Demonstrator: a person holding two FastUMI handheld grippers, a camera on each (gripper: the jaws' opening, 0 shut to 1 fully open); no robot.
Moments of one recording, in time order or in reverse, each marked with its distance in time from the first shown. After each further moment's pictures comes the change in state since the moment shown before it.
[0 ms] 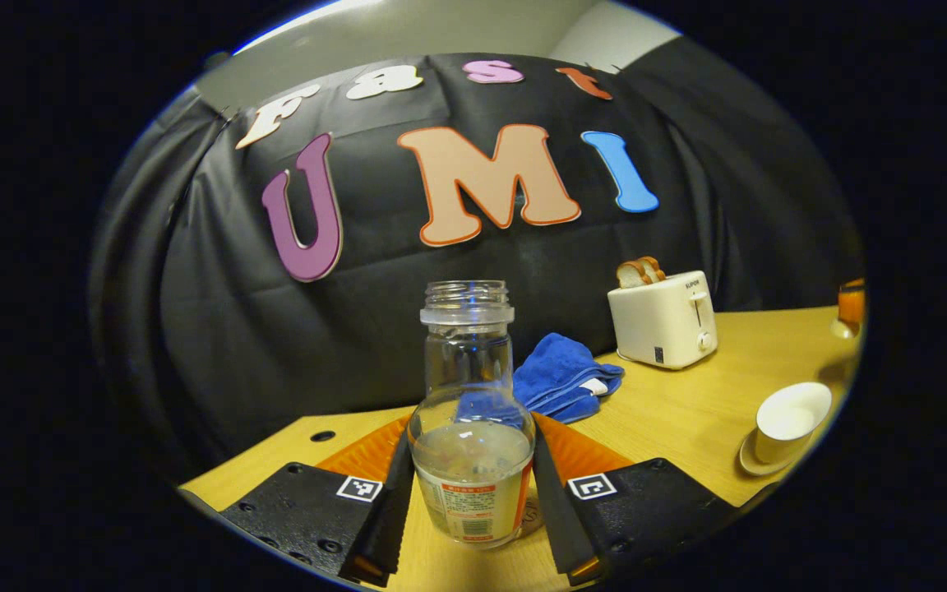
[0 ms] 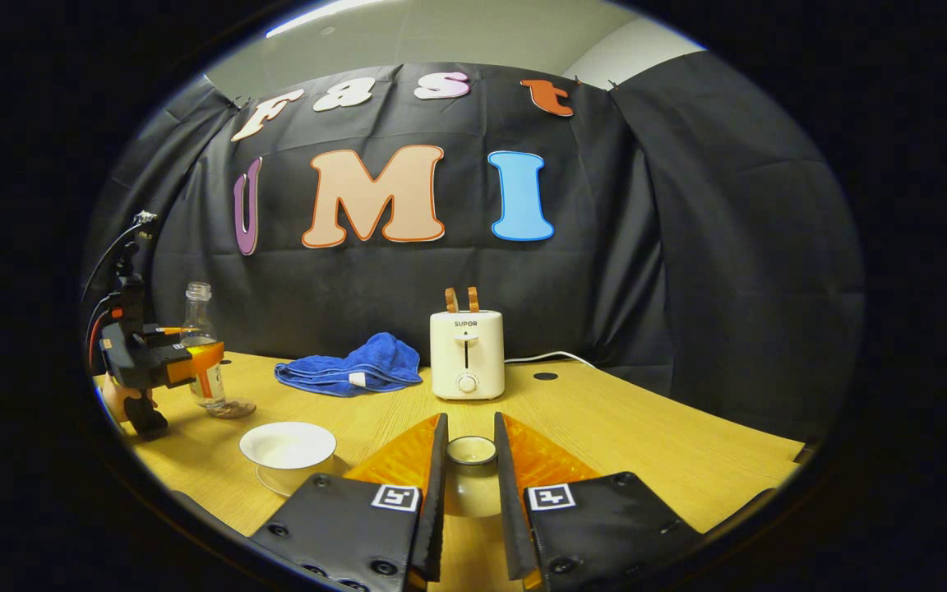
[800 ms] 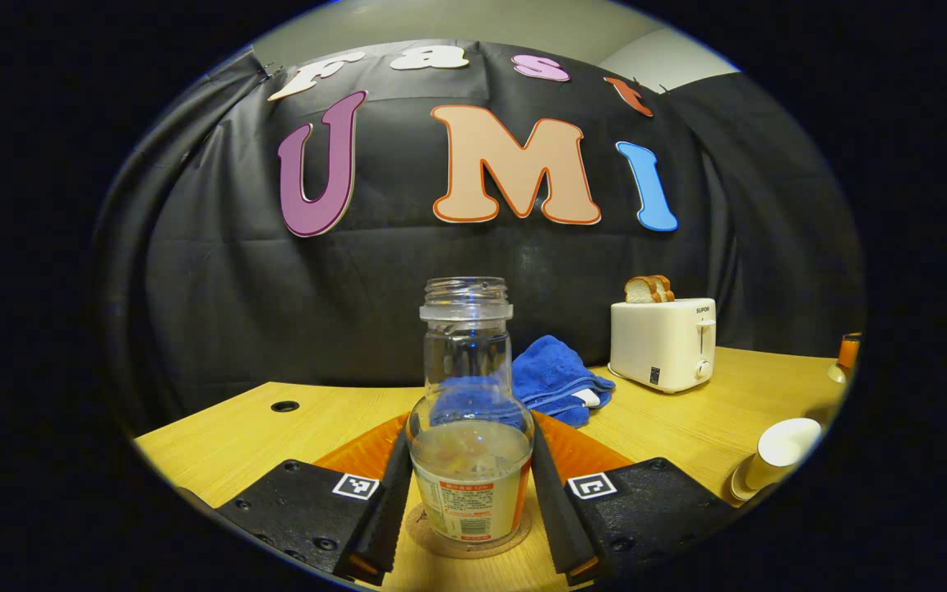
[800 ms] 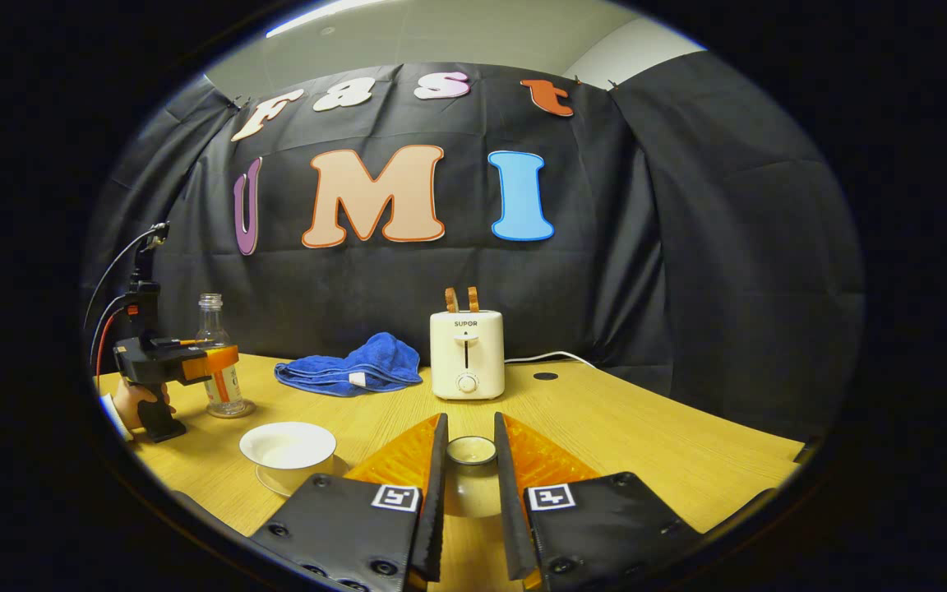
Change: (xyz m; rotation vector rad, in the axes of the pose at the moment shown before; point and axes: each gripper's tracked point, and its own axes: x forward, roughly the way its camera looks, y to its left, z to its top) left arm 0.018 0.000 -0.006 -0.106 -0.007 -0.021; right arm 0.000 0.000 0.000 0.000 0.000 0.000
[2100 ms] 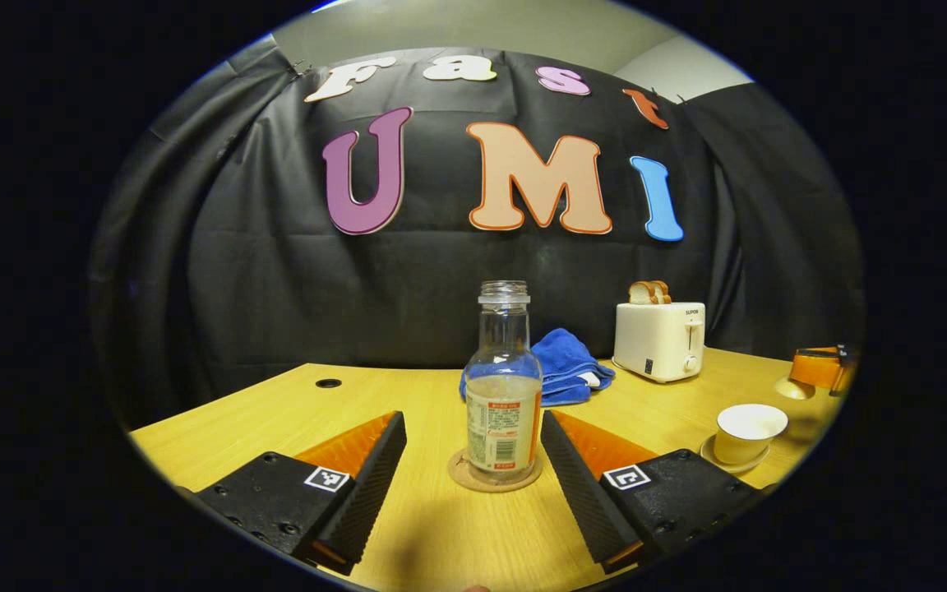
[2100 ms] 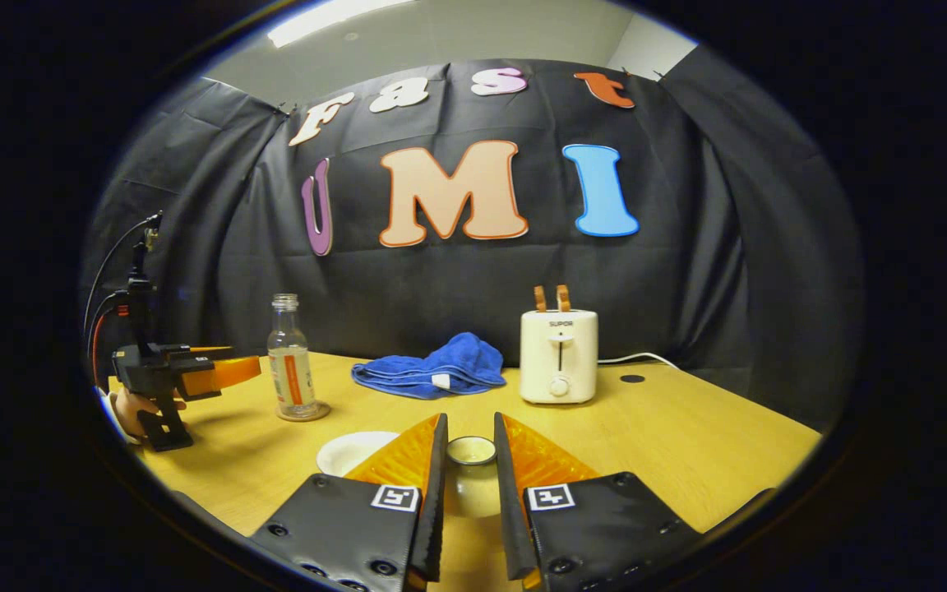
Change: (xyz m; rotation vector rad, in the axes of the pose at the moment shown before) left arm -0.100 0.025 -0.002 -0.030 0.022 0.062; right arm 0.011 0.098 -0.005 0.010 0.014 0.307
